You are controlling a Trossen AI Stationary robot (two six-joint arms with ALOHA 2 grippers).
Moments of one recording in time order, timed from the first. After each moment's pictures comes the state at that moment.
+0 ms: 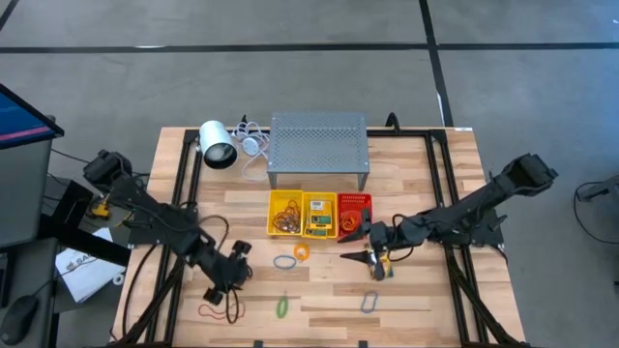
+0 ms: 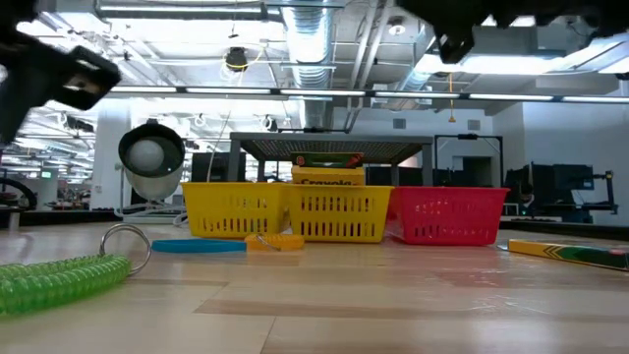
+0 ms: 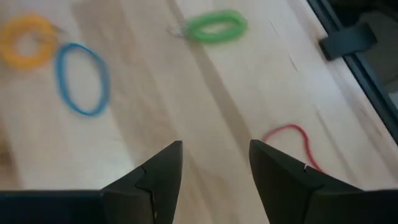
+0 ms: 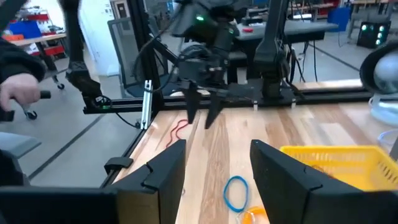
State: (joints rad) left arm -0.68 1.30 0.69 -0.38 -0.10 -0.22; right arm 0.43 1.31 0.55 0.66 0.26 0.16
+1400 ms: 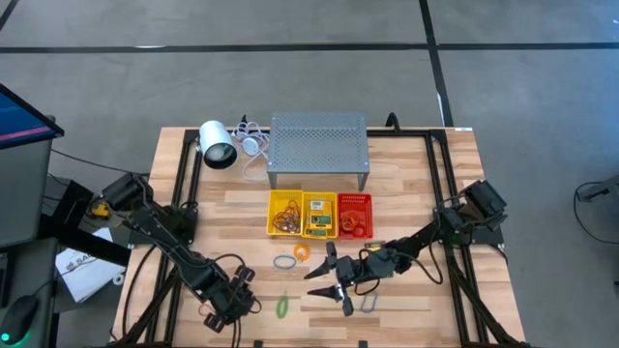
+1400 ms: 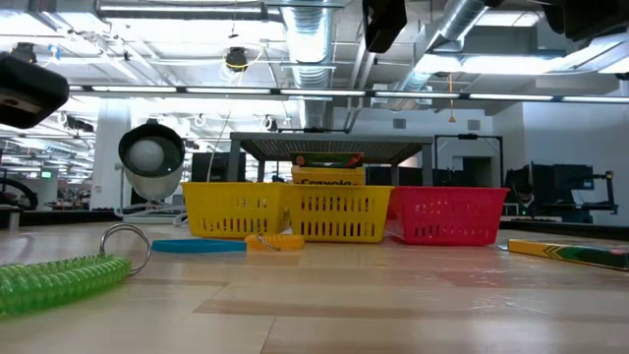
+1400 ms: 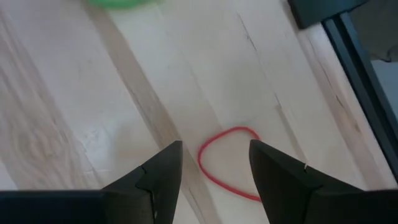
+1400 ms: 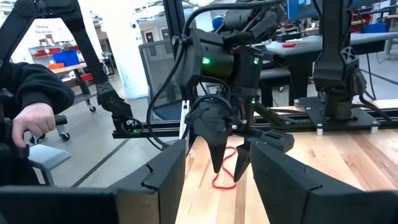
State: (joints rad) left arm -0.81 1.64 0.91 -0.45 -0.06 -0.32; right arm 0.52 1.85 0.87 1.00 0.26 0.18
